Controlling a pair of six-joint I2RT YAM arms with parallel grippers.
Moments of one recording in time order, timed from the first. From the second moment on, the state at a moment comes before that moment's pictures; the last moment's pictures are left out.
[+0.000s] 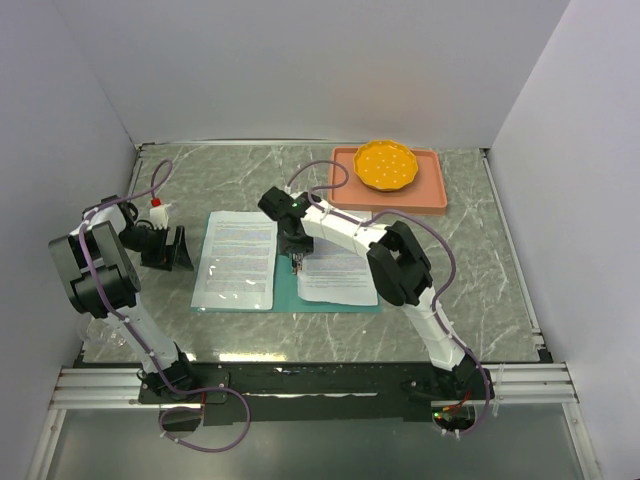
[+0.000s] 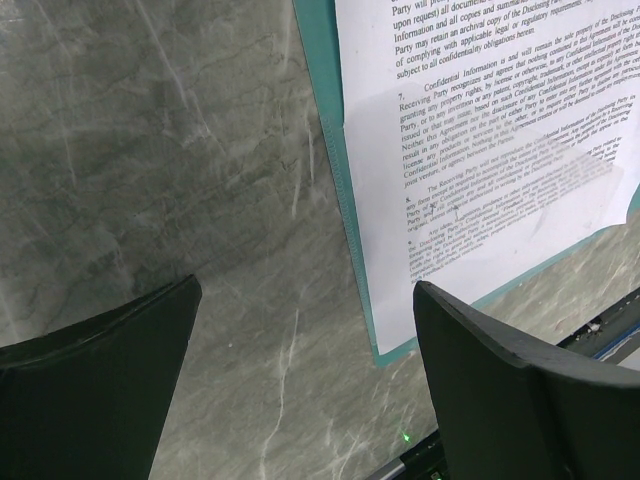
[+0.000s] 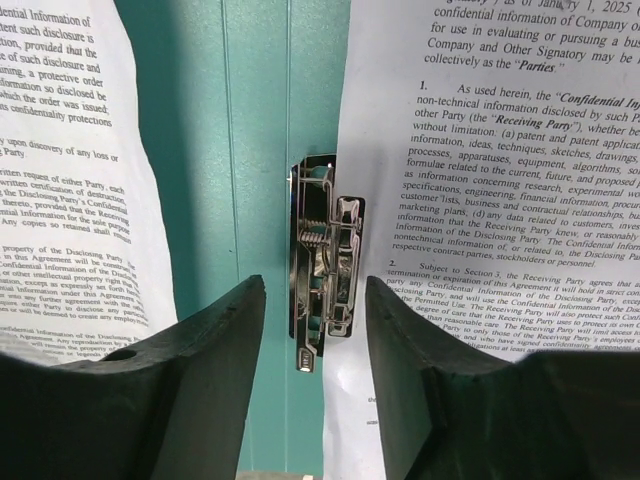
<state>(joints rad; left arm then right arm) 0.44 1.86 1.23 -0.93 0.58 0.62 0.84 2.30 1.97 -0.92 0.26 0.77</state>
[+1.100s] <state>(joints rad) 0.44 1.84 1.22 -0.93 0.56 0.63 0.84 2.29 1.89 -0.86 0.22 0.81</state>
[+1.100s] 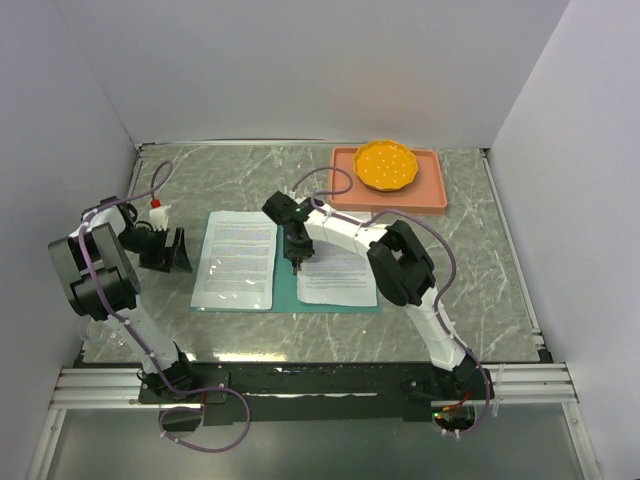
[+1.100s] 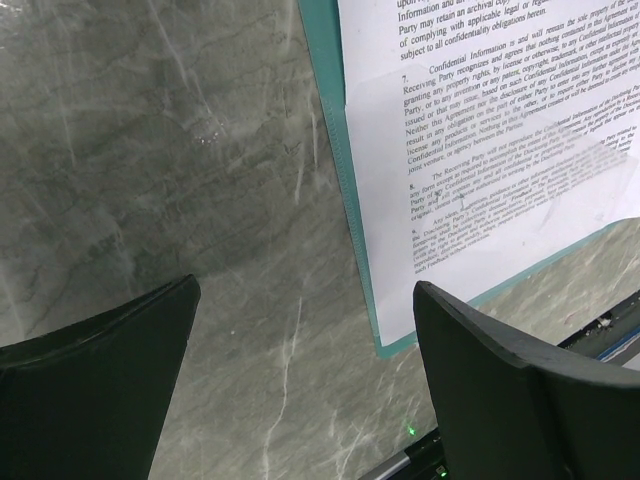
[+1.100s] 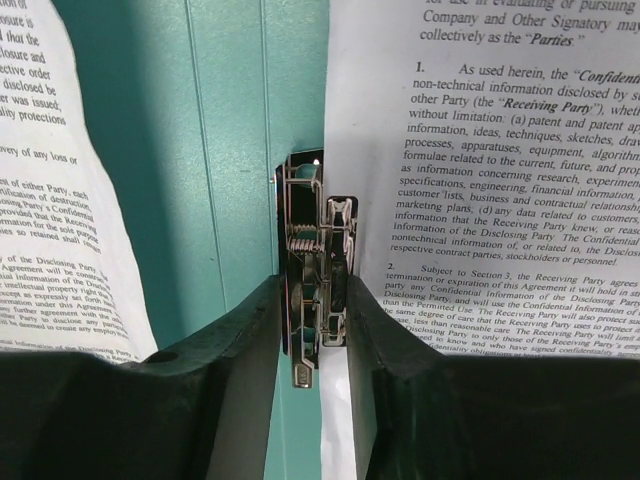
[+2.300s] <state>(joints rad) 0.37 1.90 1.25 -0.86 0.66 0.48 0.72 2.01 1.28 -0.18 -0.08 0.90</state>
